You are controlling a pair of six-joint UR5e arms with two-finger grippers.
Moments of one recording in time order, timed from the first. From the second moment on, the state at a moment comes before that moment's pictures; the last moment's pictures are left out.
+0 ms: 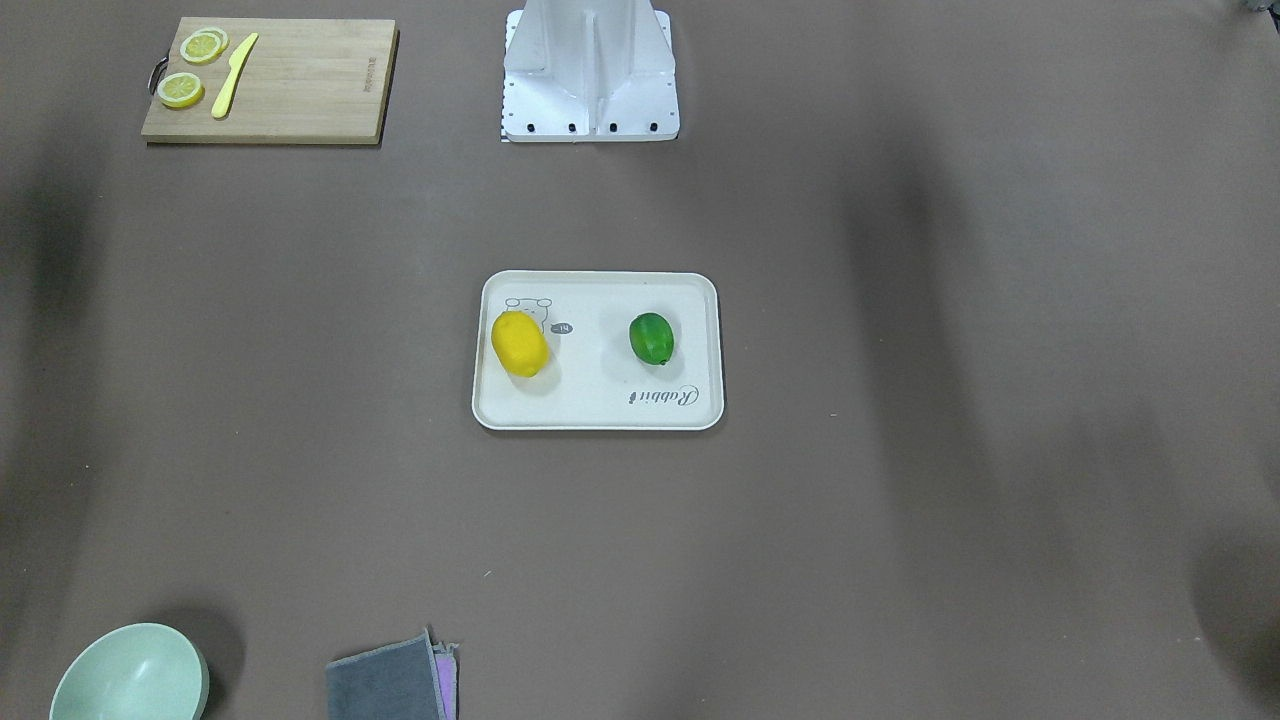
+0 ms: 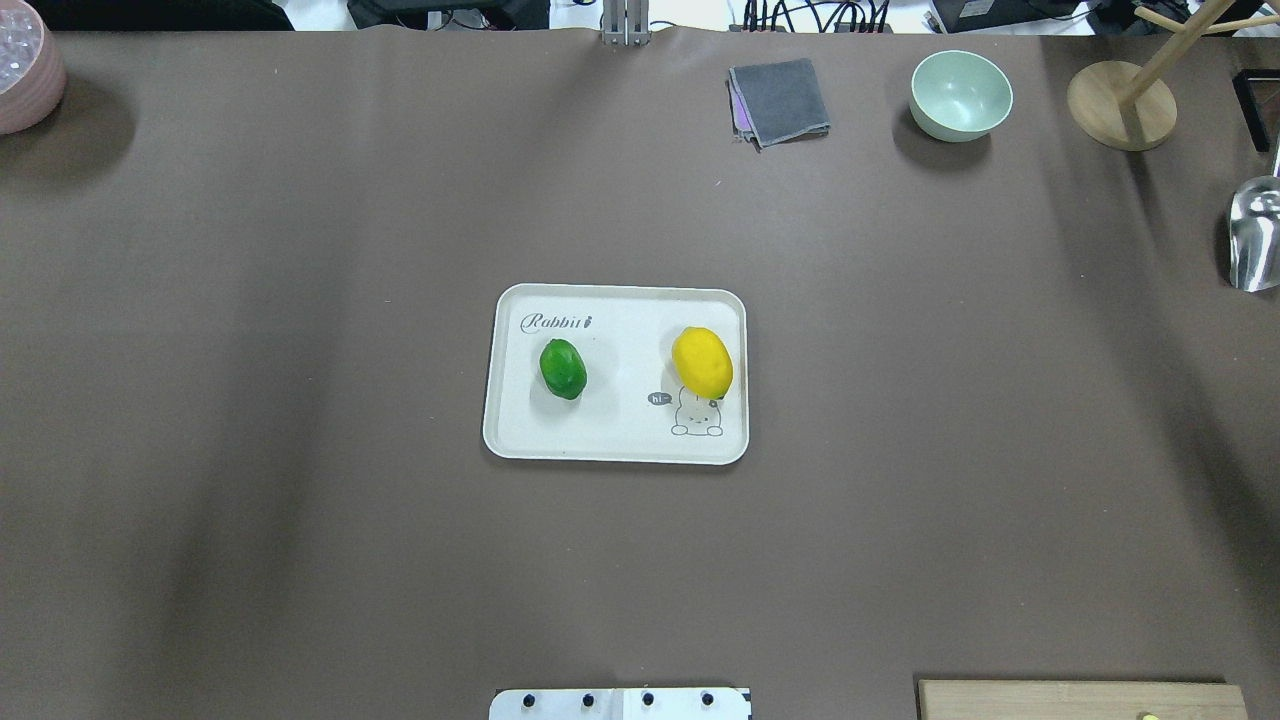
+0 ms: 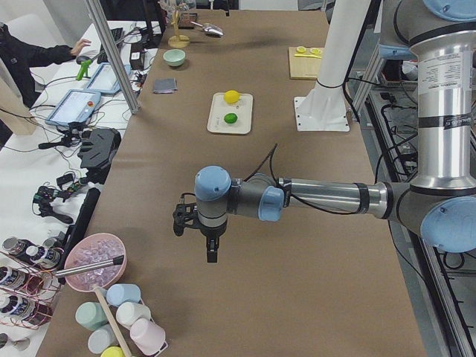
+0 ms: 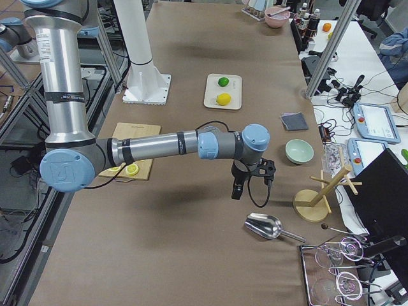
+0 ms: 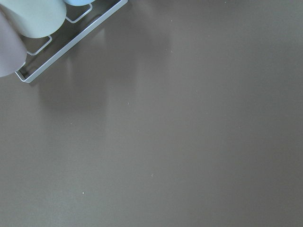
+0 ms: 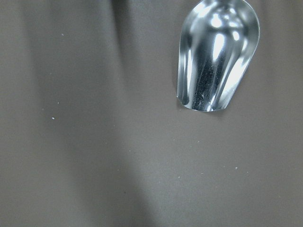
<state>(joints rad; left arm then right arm) -1.53 -1.46 -1.73 -1.69 -2.30 -0.19 1.43 -1.50 1.66 -1.69 2.33 0.29</state>
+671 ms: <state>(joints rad) -1.54 -1.46 -1.72 -1.72 -2.31 -0.20 1.45 -1.49 1.65 -1.69 2.34 0.29</state>
